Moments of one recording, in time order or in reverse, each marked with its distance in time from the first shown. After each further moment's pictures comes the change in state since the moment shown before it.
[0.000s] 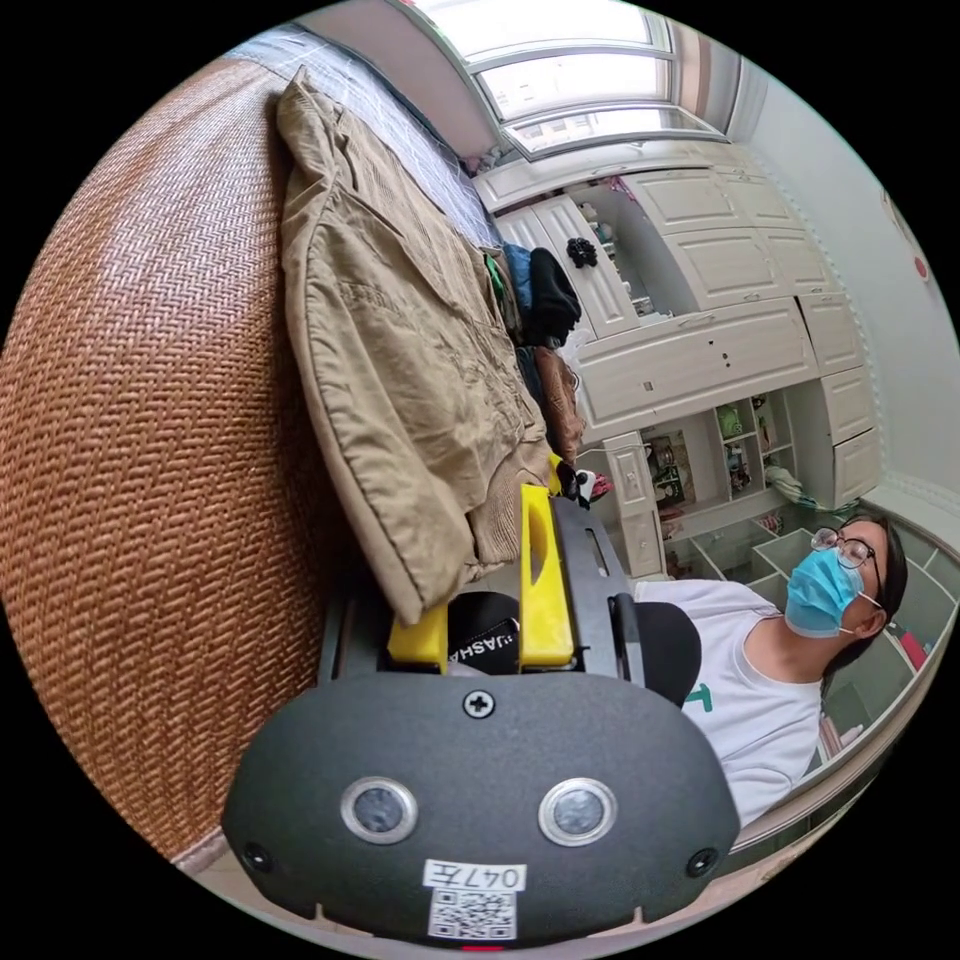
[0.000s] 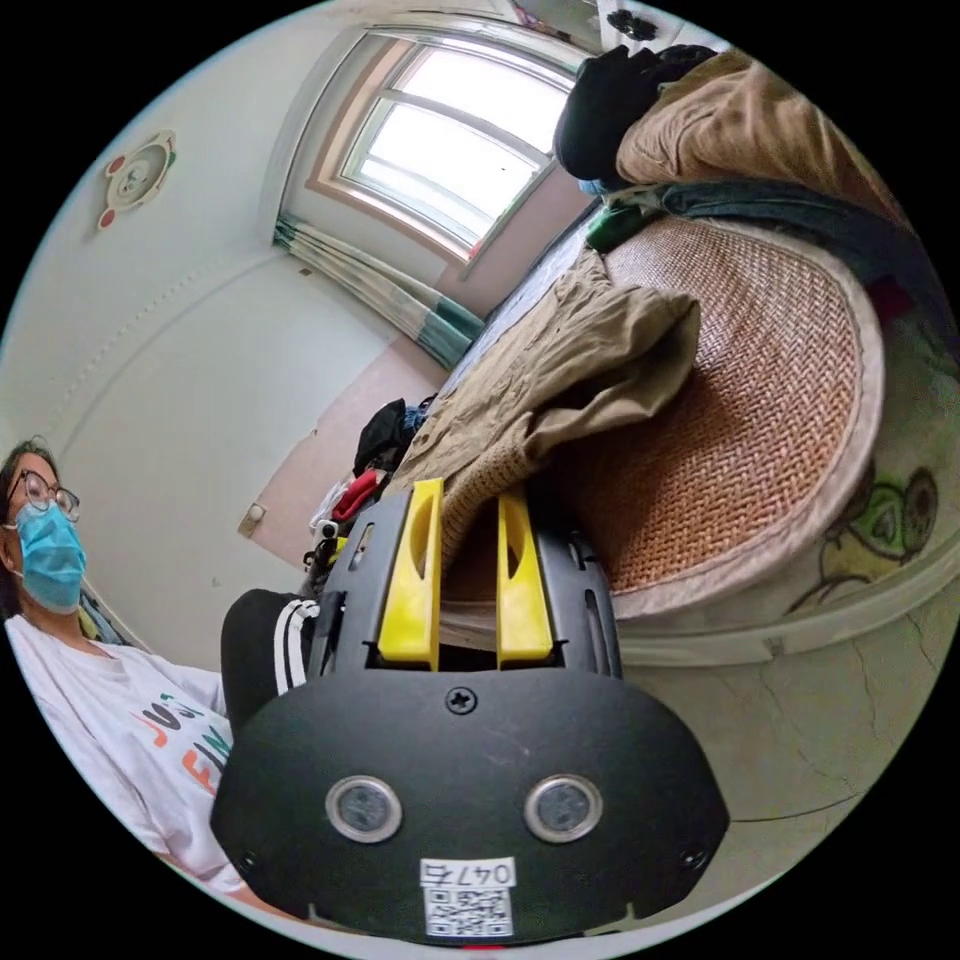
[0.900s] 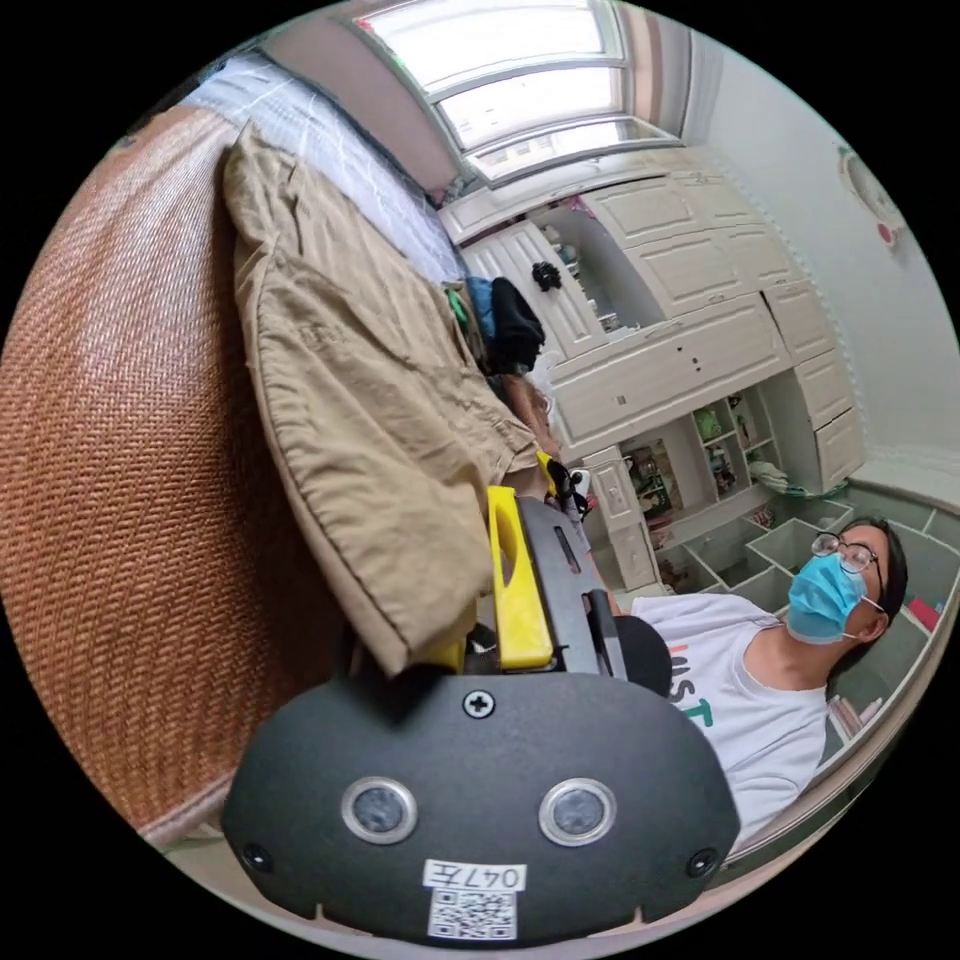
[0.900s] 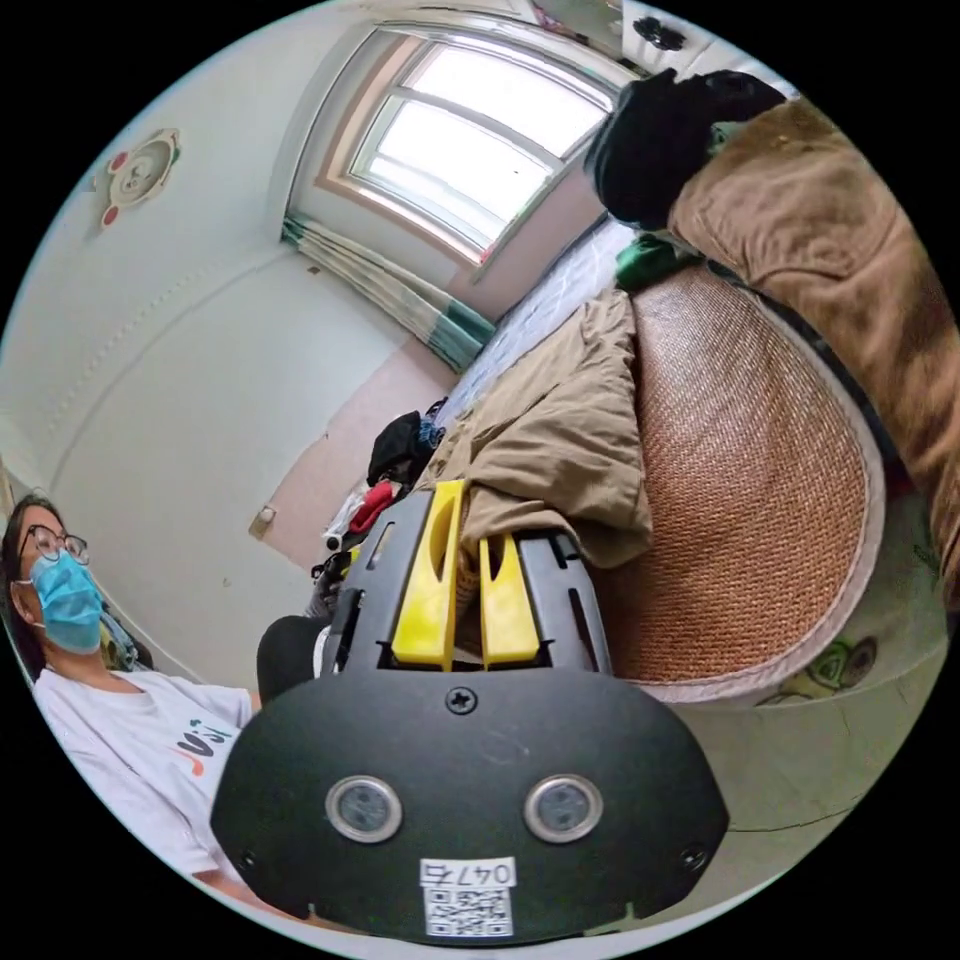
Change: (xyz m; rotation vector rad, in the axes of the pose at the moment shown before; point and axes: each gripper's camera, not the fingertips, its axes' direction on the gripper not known) left arm -0.011 -0.009 -0.070 0.131 0.041 0.113; right arm -0.002 -0.044 0.007 -0.010 -0.043 -0.057
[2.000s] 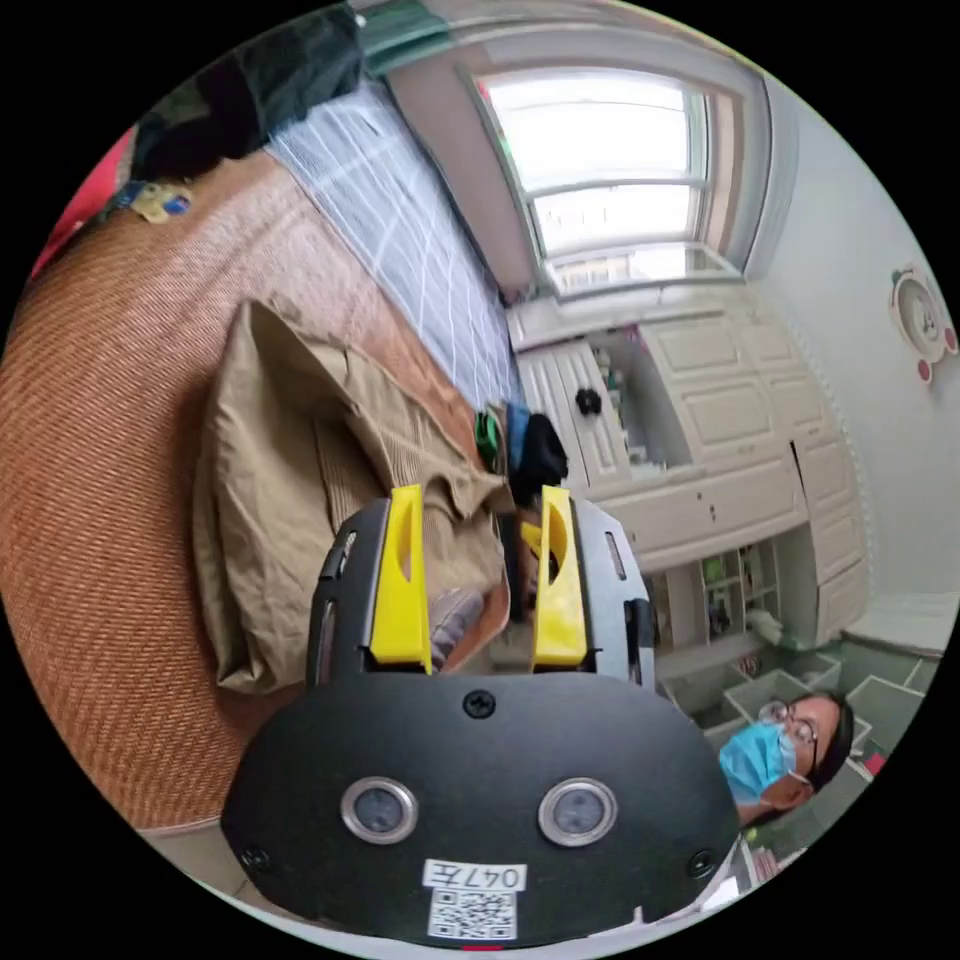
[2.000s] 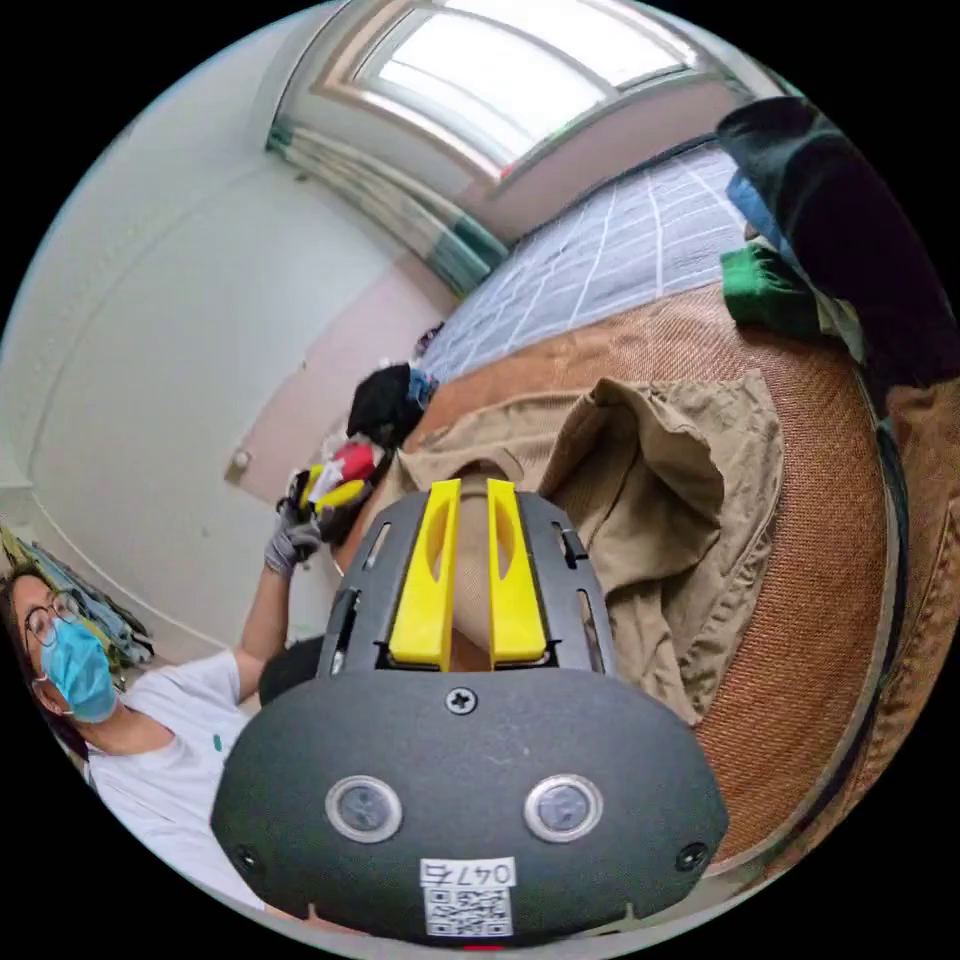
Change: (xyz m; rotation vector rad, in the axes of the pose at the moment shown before) left arm -0.189 -0.230 -0.056 0.152 -0.052 -0.278; right arm 0.030 -0.224 0.221 -0.357 0.101 -0.106
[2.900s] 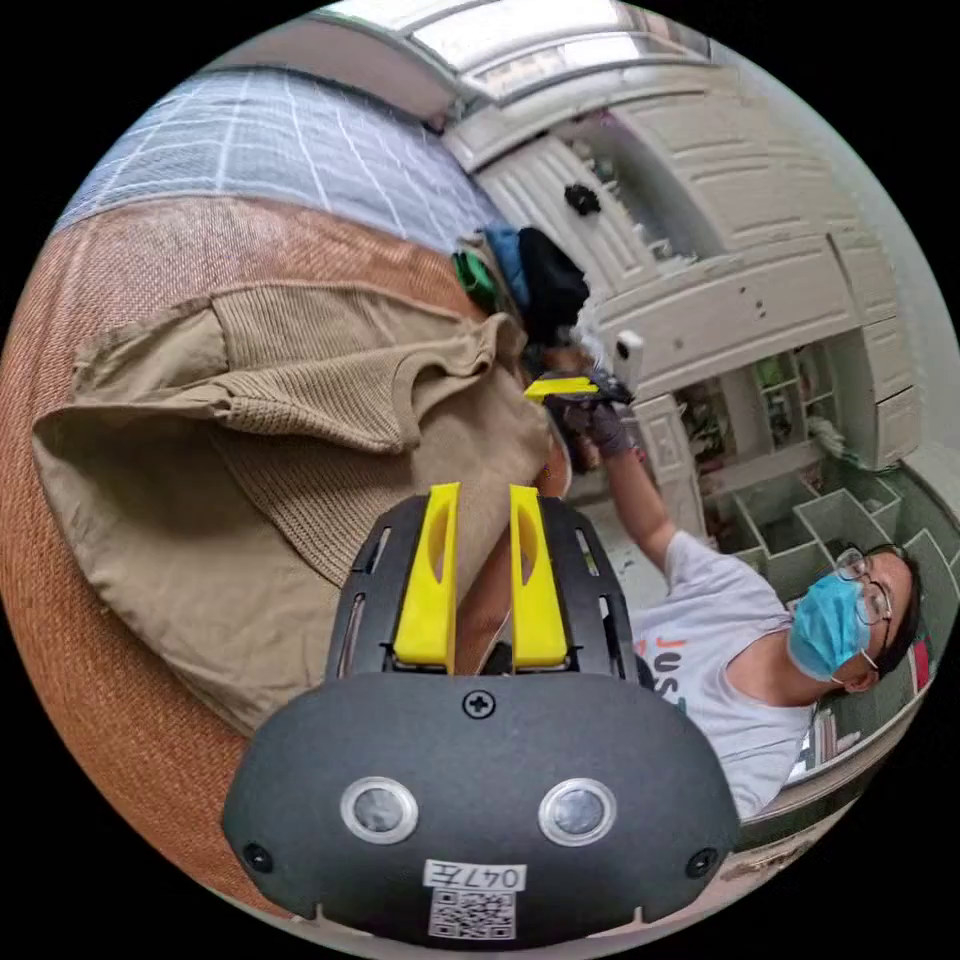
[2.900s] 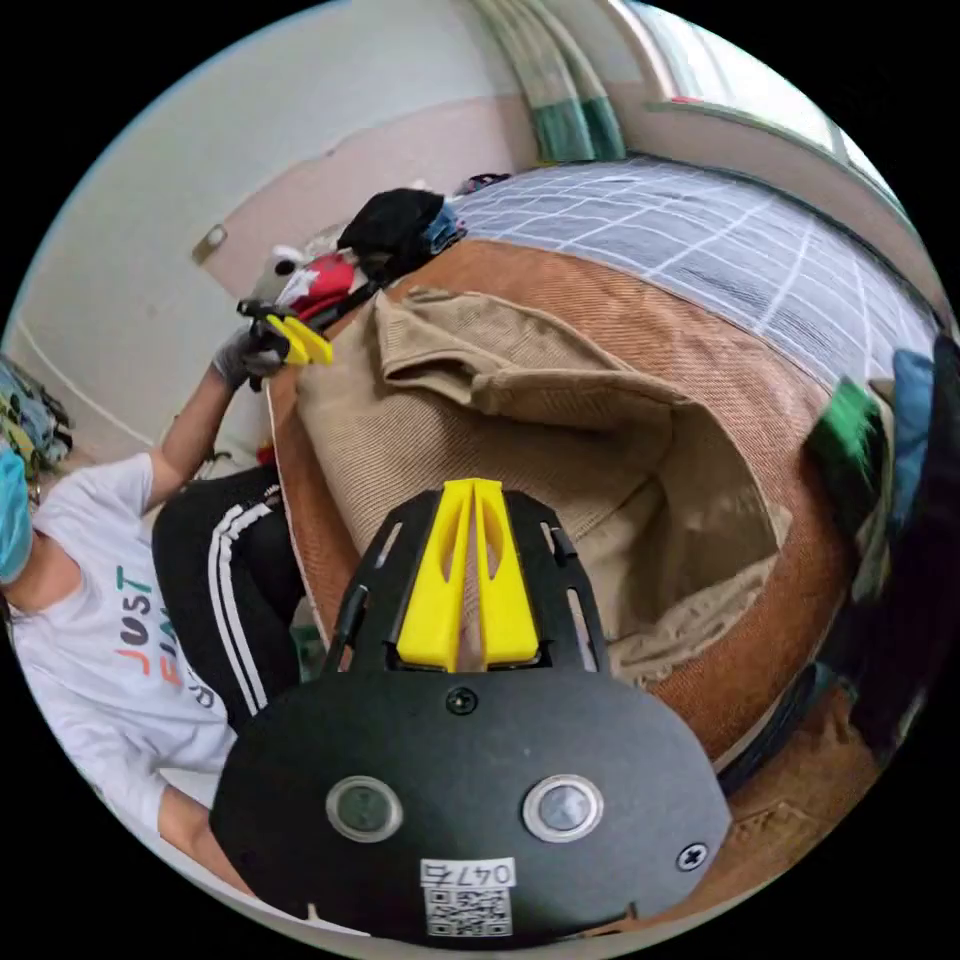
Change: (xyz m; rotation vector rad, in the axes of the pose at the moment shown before) left arm 0.076 -0.092 0.251 -0.499 -0.192 0.311; right arm -0.025 -0.089 0.099 -0.407 0.191 -0.468
